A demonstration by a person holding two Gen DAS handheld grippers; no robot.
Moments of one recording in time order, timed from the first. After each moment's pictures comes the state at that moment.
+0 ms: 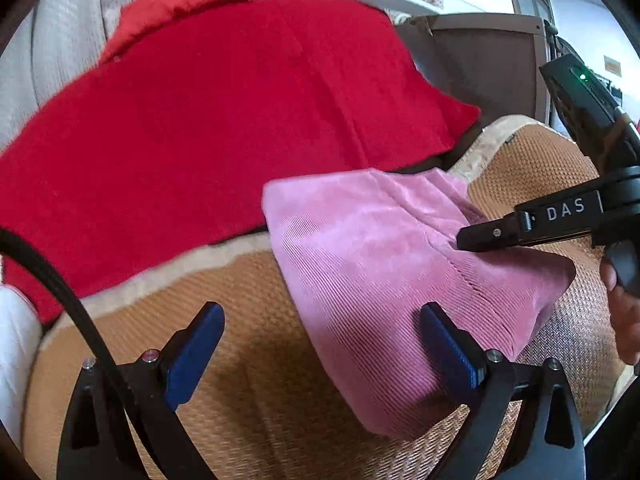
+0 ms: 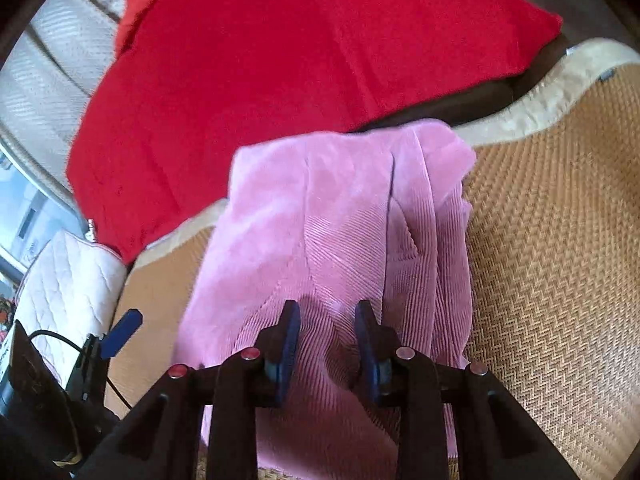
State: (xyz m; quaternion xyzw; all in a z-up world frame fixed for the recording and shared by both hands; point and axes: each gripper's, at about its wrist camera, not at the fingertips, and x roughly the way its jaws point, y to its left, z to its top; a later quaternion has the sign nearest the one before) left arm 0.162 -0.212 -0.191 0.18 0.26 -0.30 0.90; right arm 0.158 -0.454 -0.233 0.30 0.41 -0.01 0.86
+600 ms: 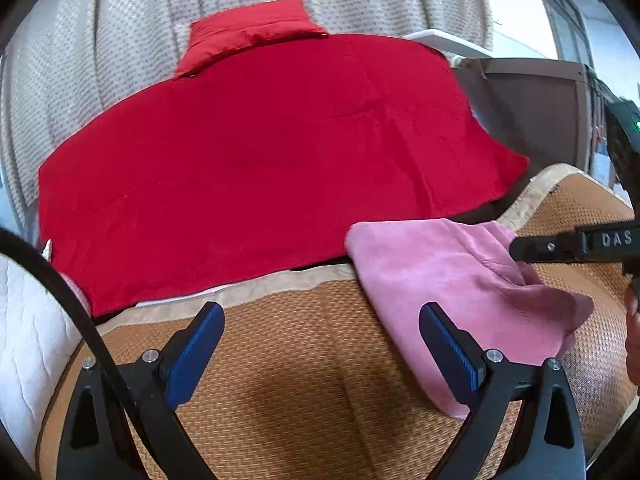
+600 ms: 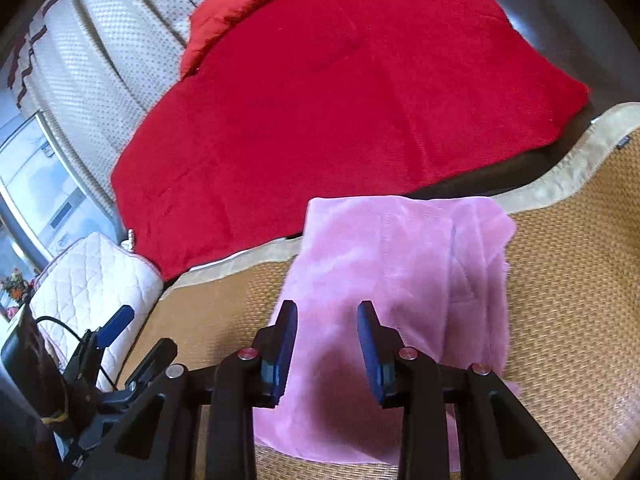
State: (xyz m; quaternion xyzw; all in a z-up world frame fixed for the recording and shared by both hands) left arm 0.172 -0.145 -0.152 0.13 0.22 -0.21 0.94; right arm 0.139 -0.424 -0.182 0.27 0.32 0.03 0.91
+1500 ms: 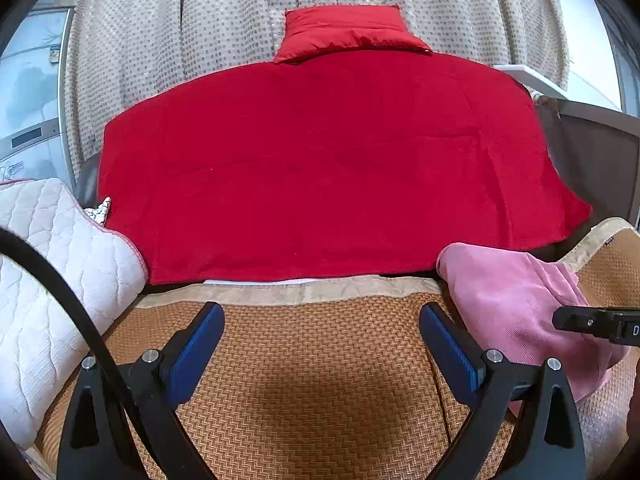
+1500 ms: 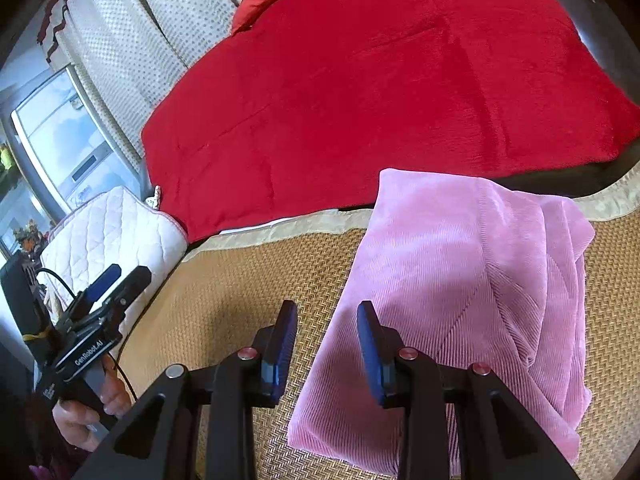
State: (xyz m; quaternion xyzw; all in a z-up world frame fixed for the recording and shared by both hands) left arm 0.199 -0.065 -0.135 0.07 0.23 -0.12 0.96; right arm 0.176 -0.359 -0.191 0.22 0.35 0.09 0.91
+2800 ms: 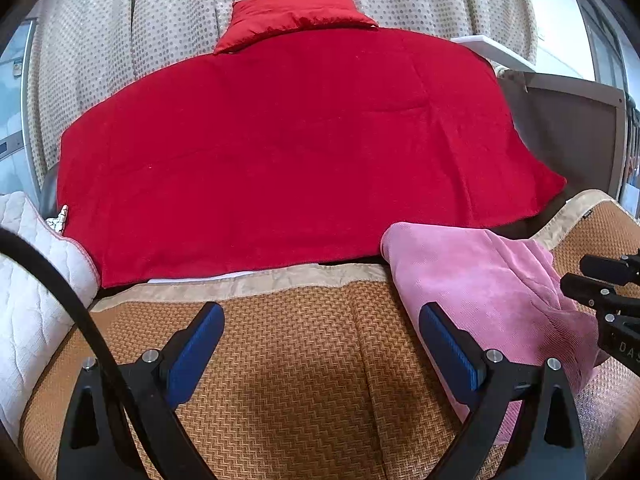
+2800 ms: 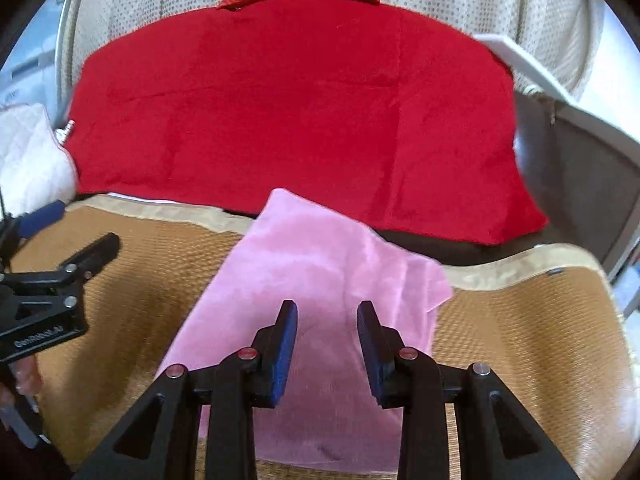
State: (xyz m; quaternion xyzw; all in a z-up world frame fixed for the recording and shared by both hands) left arm 0.200 -0.133 -0.156 0.09 0.24 -0.17 0.95; right arm 0.157 -0.352 -0.178 -0.02 0.34 -0.11 0.93
